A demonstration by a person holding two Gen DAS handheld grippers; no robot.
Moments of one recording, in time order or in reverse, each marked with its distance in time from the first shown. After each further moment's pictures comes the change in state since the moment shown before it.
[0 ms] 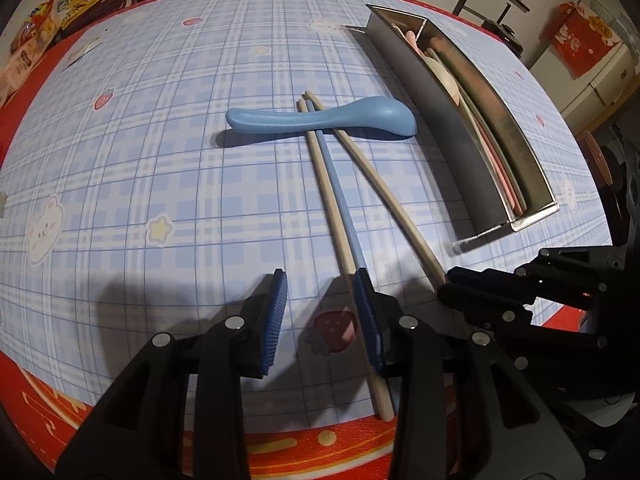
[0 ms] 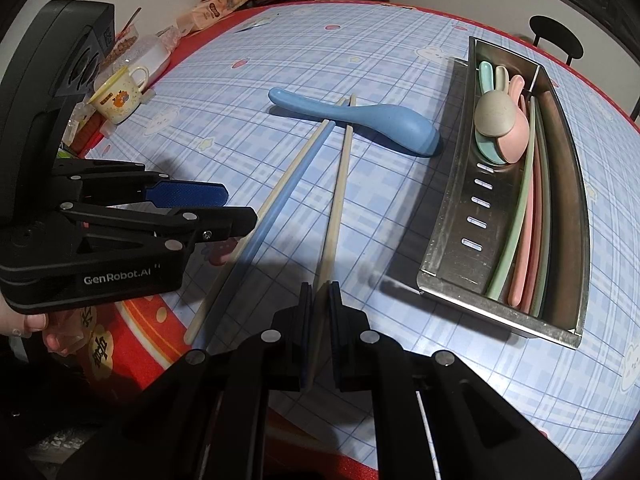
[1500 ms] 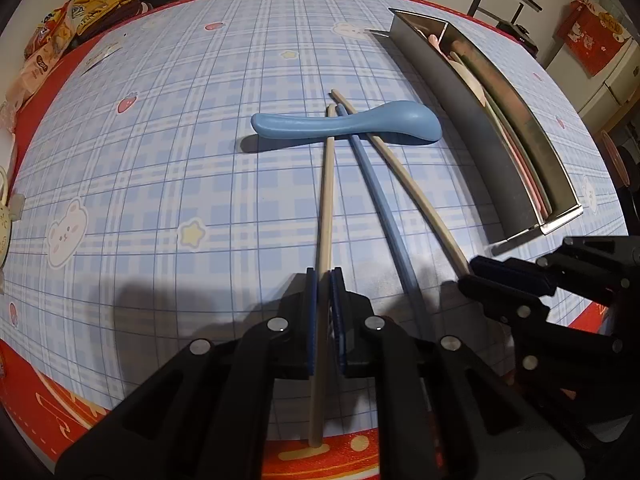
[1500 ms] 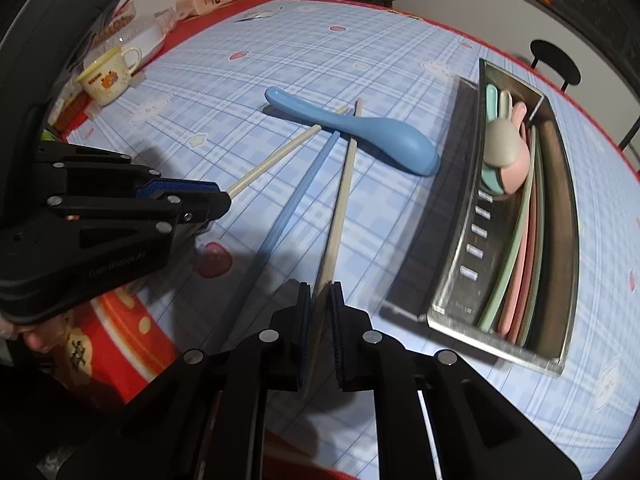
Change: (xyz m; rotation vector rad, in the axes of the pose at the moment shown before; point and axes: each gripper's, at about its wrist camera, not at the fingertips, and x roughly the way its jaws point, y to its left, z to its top) left arm 0.000 0.011 -0.001 -0.009 -0.019 0.071; right arm 0.009 0.018 0.016 -0.084 0.014 -0.120
